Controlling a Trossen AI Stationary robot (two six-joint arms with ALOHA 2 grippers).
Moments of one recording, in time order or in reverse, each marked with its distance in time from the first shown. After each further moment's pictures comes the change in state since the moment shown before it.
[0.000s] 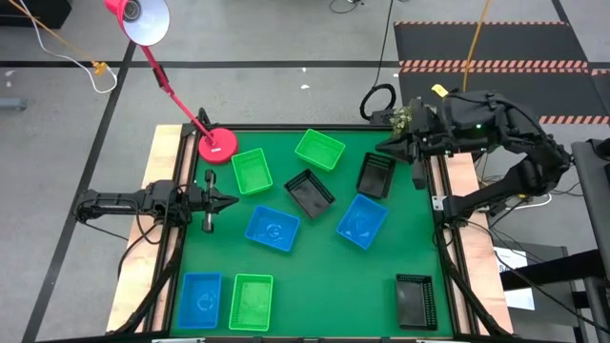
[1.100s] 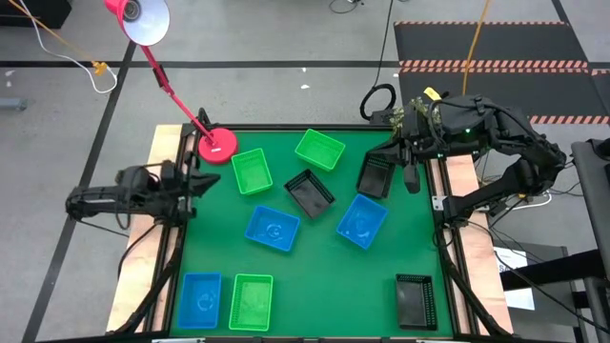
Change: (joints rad) left arm 0.000 0.100 0.300 0.017 -0.111 -0.211; right arm 0.024 0.027 0.001 0.000 0.005 0.029
